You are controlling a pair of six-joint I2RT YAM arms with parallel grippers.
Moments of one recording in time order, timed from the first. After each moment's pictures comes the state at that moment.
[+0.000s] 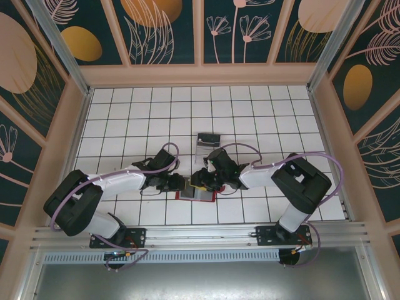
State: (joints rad) left arm -0.69 1.46 0.62 -0.31 0.28 -0.69; right arm 0.85 1.67 0.66 0.19 -0.50 1.07
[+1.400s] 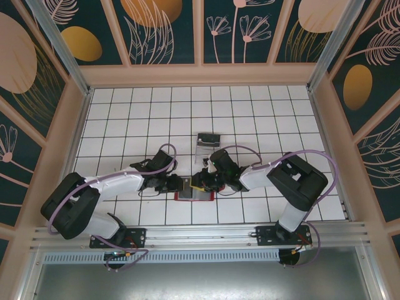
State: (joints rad) left arm -0.69 1.42 0.60 -0.33 0.27 -0.73; right arm 0.85 1.70 0.61 0.35 -0.57 1.12
